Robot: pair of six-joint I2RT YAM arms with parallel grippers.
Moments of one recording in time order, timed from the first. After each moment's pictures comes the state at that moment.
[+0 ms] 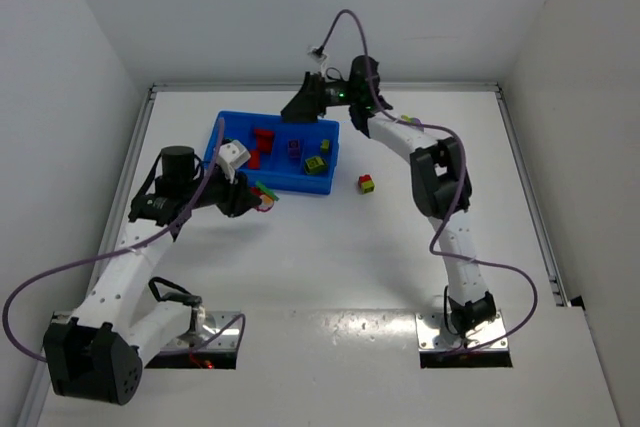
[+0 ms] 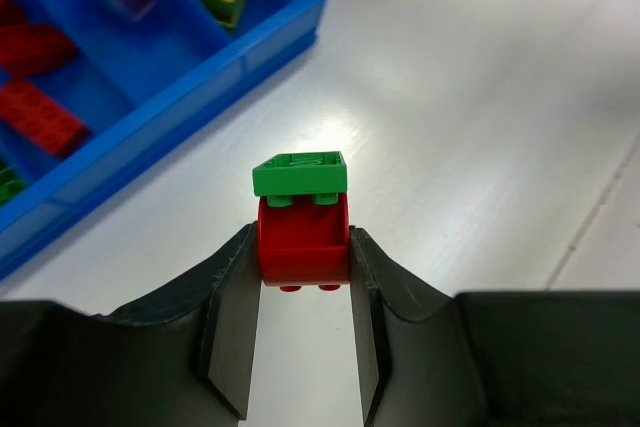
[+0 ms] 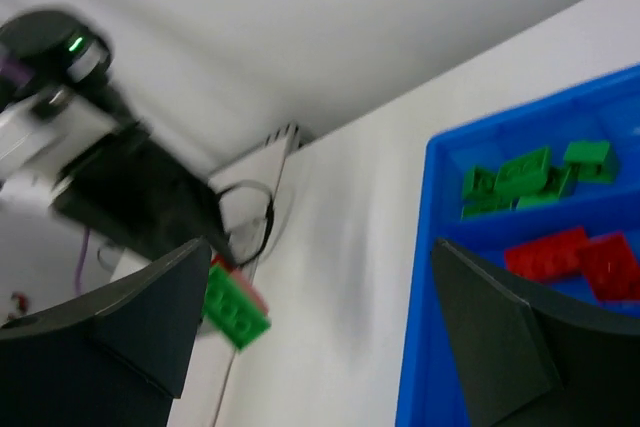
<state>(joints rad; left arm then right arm) -0.12 0.93 0.77 -0.44 0.66 0.27 0.46 2.45 2.02 0.57 -1.19 0.78</state>
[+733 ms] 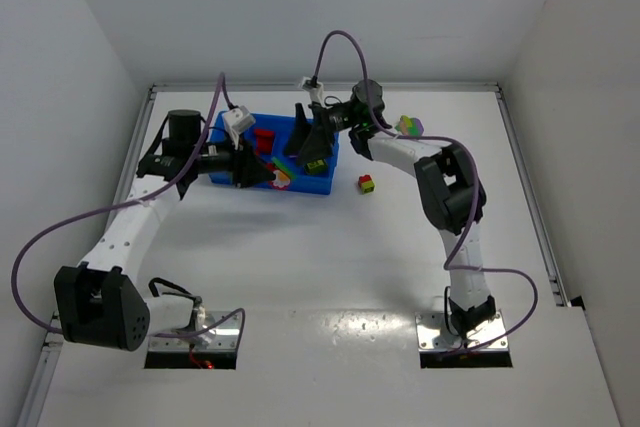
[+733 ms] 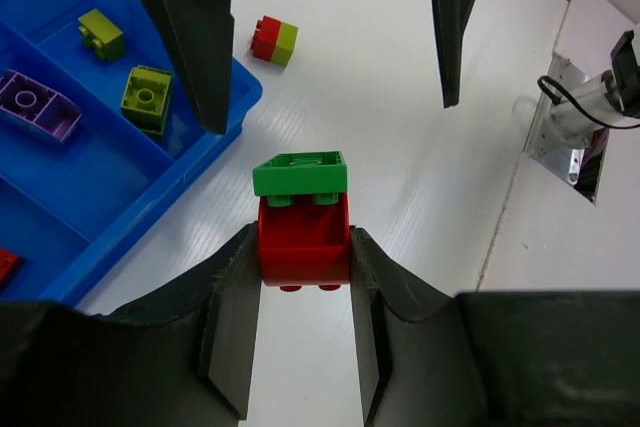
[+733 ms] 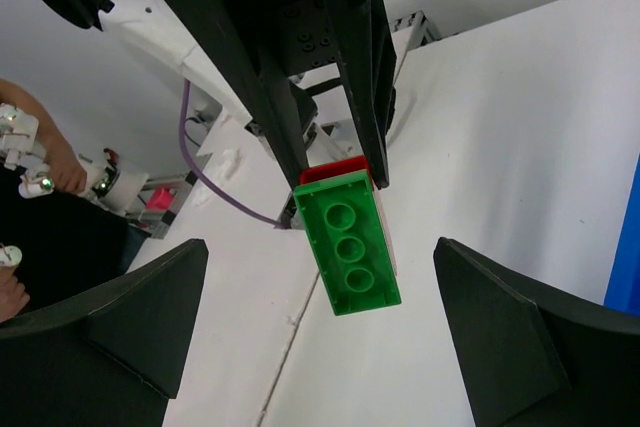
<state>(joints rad) -0.12 1.24 1.04 -0.44 0.94 0.21 0.49 2.19 1.56 1.00 -1.51 0.99</state>
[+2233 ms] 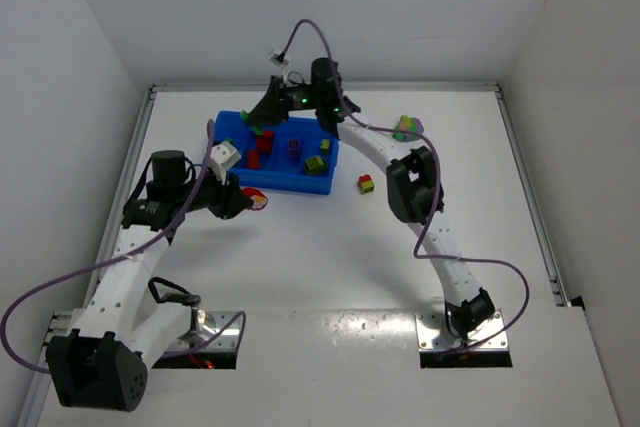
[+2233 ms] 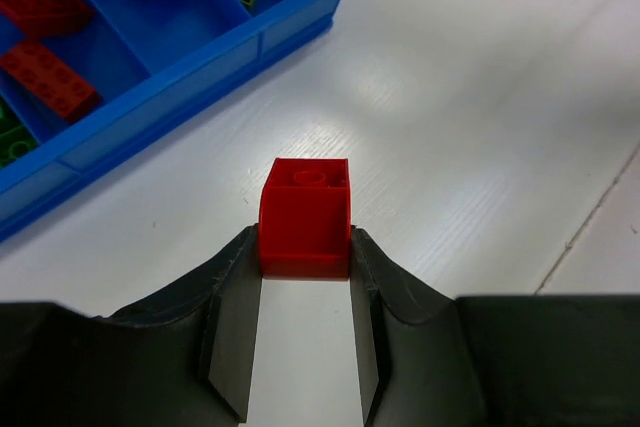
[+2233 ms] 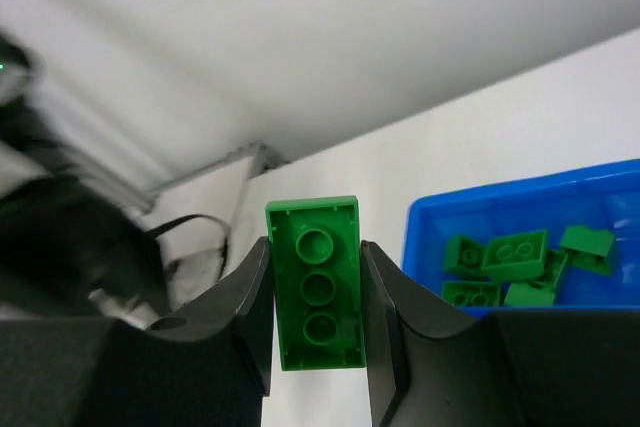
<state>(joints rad) -0.05 0.94 0.77 -0.49 0.70 0.26 0.54 2.54 2.23 0.44 -1.14 0.65</state>
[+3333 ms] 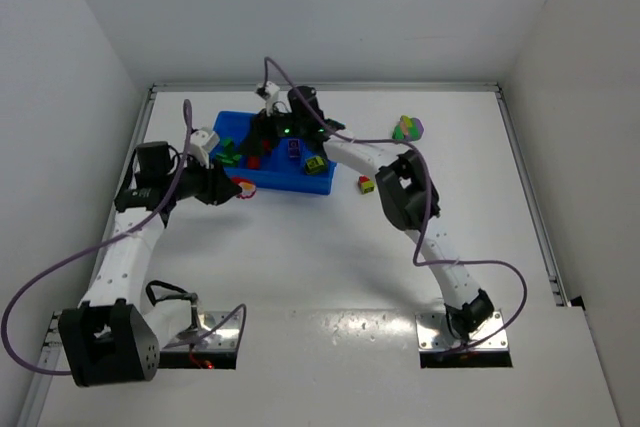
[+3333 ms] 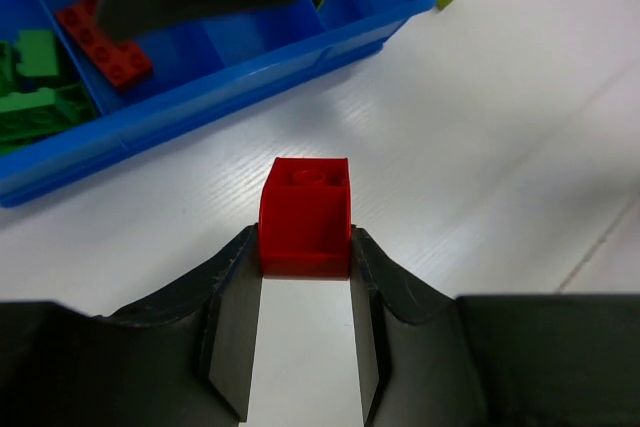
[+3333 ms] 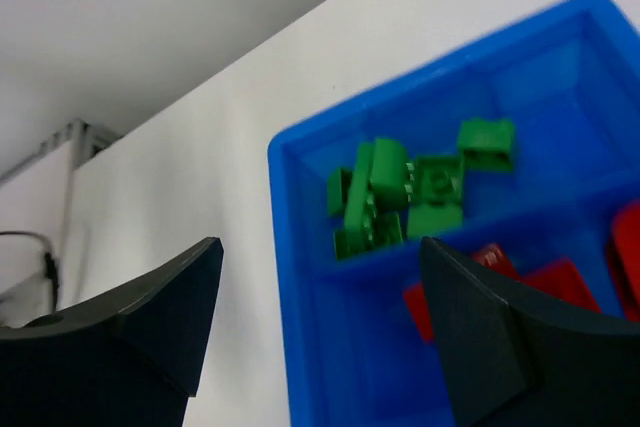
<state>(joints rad) 0.10 1.03 0.79 -0.43 0.74 0.19 0.67 2.55 2.13 0.17 -0.67 0.25</state>
